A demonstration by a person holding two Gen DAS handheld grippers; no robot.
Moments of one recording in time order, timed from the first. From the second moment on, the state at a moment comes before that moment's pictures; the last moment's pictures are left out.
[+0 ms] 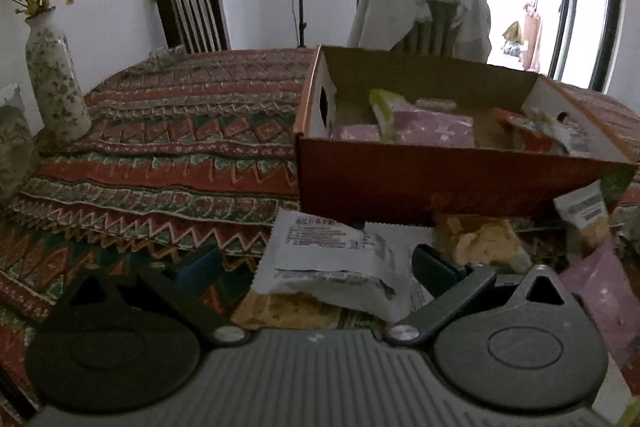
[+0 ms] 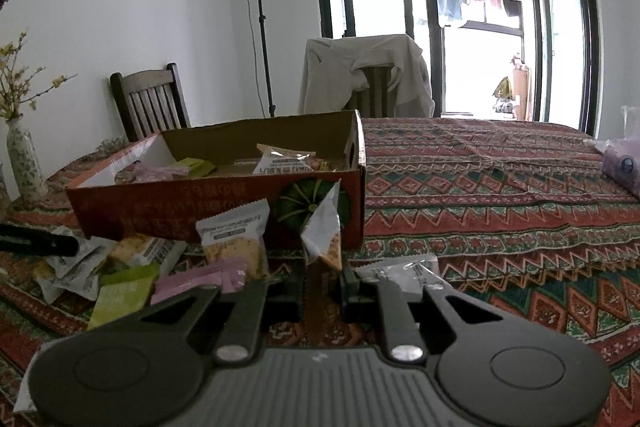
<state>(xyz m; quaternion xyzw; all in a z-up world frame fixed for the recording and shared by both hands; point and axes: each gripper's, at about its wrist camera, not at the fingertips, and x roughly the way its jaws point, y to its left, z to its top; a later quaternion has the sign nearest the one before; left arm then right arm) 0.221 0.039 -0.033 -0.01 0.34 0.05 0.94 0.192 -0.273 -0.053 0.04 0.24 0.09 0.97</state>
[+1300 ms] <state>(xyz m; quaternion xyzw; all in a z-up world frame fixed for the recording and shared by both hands) 0.174 0.038 0.008 -0.01 0.25 0.04 0.97 0.179 -0.267 -0.043 0.02 0.21 0.09 0.97</state>
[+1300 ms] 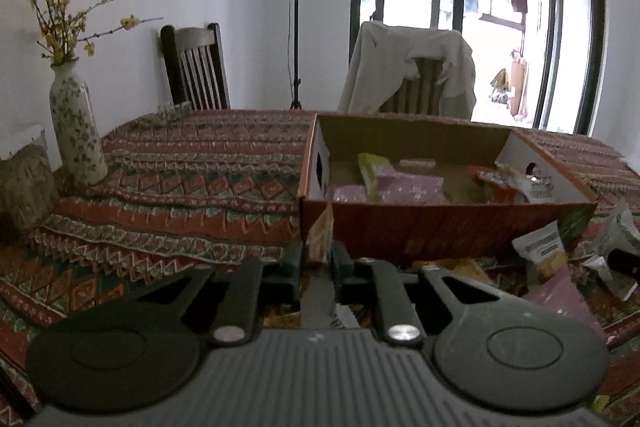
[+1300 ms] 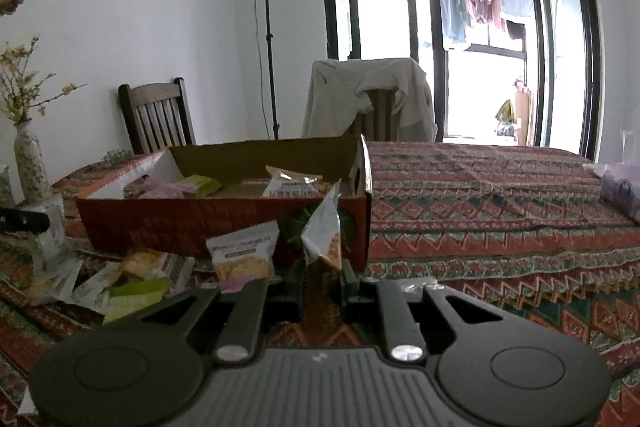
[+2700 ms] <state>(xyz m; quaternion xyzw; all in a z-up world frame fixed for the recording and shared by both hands) 0.291 -0.001 0.049 -0.07 0.19 0.01 0.98 0.304 -0.207 0.013 0.02 0.14 0.12 0.98</state>
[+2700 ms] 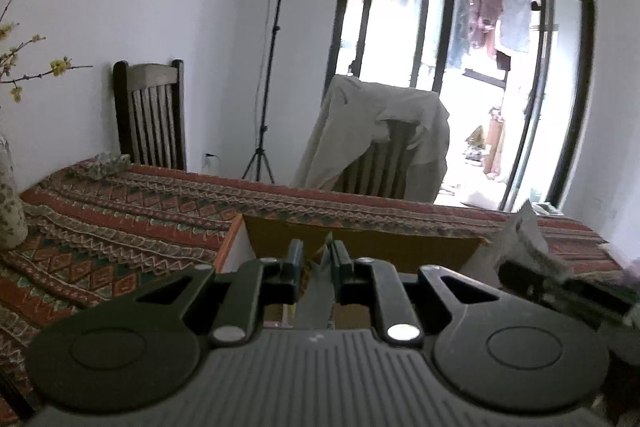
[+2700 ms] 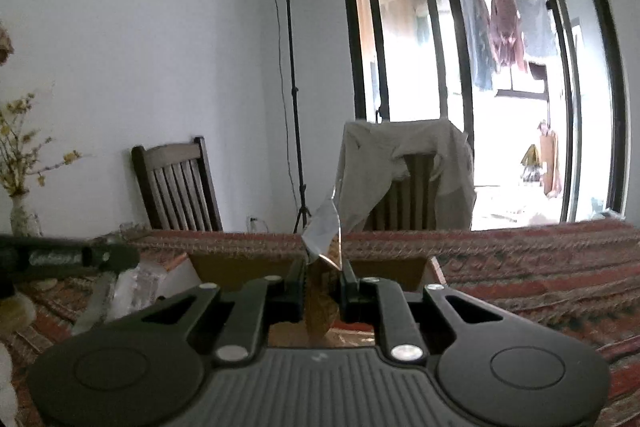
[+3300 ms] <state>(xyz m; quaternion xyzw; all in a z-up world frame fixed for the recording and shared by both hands) 0.301 0.004 0.018 -0.06 0.18 0.03 0.98 0.319 -0.208 -0.017 0.02 0.19 0.12 0.97</state>
